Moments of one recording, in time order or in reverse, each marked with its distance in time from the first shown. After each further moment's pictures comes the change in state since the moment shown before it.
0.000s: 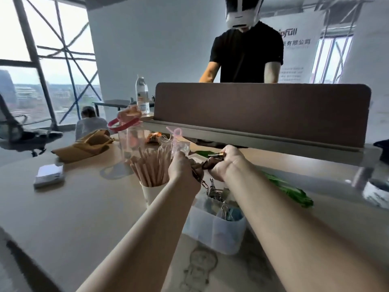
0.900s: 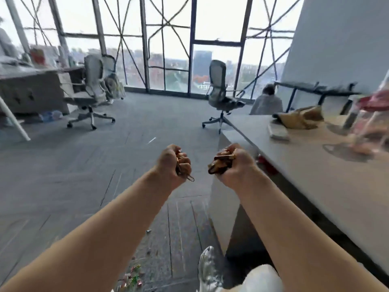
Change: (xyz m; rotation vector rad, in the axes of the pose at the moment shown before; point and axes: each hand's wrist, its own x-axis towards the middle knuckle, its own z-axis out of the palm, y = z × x) left_hand -0.226 0.259 -0.448 -0.217 0.407 0.384; right_hand -0.151 0.472 0.073 -0.636 -0.575 0.611
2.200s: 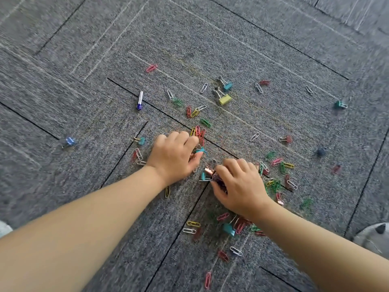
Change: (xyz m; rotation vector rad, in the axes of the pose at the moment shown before) left_hand 0.186 -0.190 -0.818 2.186 0.555 0.345; right_hand 0.393 0.736 -0.217 -2.019 -1.168 -0.774
